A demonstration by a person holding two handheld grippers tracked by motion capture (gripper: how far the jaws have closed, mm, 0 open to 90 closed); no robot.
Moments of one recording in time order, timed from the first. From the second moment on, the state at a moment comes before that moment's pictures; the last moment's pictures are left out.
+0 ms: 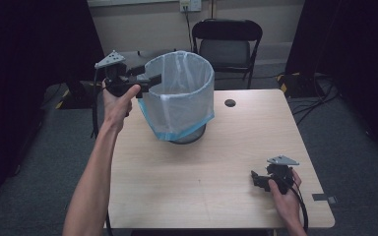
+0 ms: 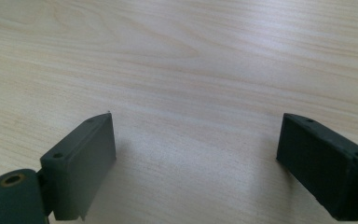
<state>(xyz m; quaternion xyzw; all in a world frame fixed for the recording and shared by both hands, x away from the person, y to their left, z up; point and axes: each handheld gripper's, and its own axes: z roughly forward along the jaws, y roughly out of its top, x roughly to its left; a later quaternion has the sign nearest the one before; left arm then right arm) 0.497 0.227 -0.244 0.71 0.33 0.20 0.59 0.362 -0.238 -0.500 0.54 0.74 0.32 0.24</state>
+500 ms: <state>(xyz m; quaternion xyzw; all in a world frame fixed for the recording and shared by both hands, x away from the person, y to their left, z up) 0.464 0.237 -0.252 0.73 0.31 0.18 0.58 0.362 -0.238 -0.500 0.54 0.74 0.32 0.24</state>
